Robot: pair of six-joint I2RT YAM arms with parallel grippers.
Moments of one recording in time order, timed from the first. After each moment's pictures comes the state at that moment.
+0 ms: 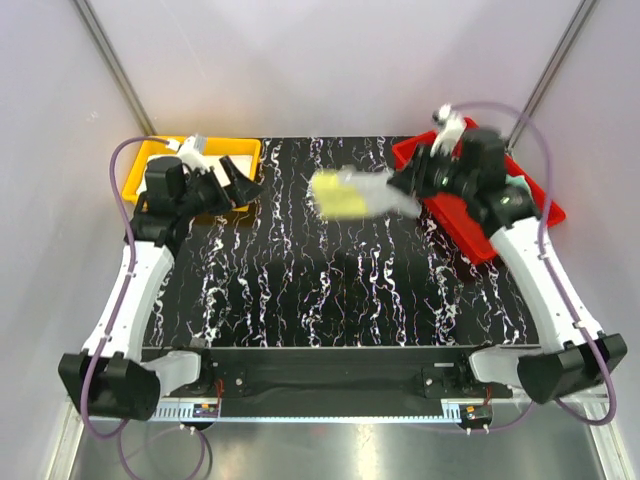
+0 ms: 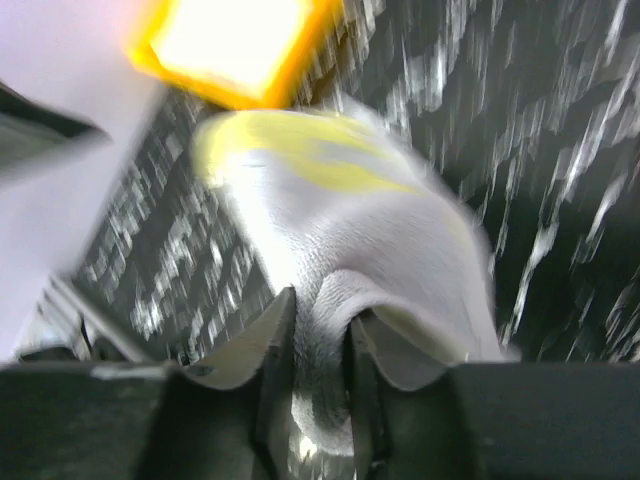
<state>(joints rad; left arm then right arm) -0.08 1.17 1.14 -0.40 0.48 -0.52 0.28 1.33 1.54 -0.62 -0.39 0.30</state>
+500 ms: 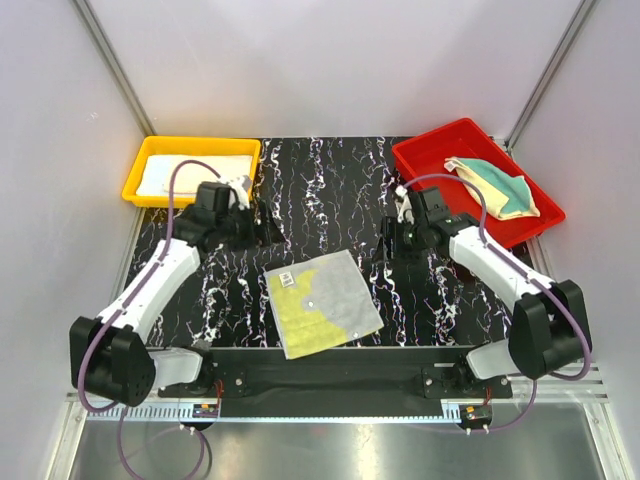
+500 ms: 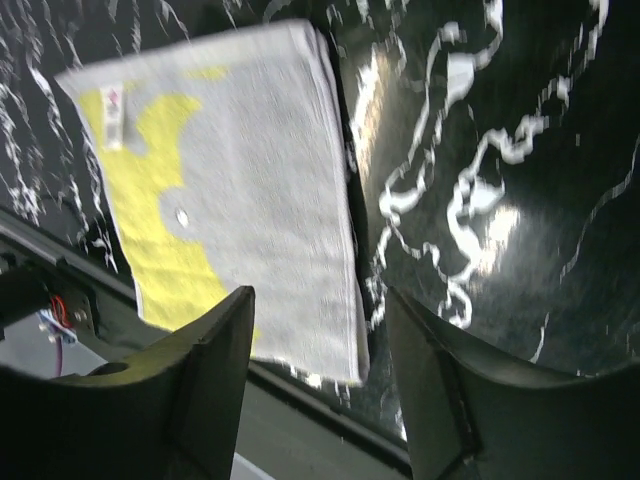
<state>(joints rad) -0.25 1.24 1.00 -0.55 0.36 -0.42 0.38 1.41 0.99 -0.60 -0.36 0.38</state>
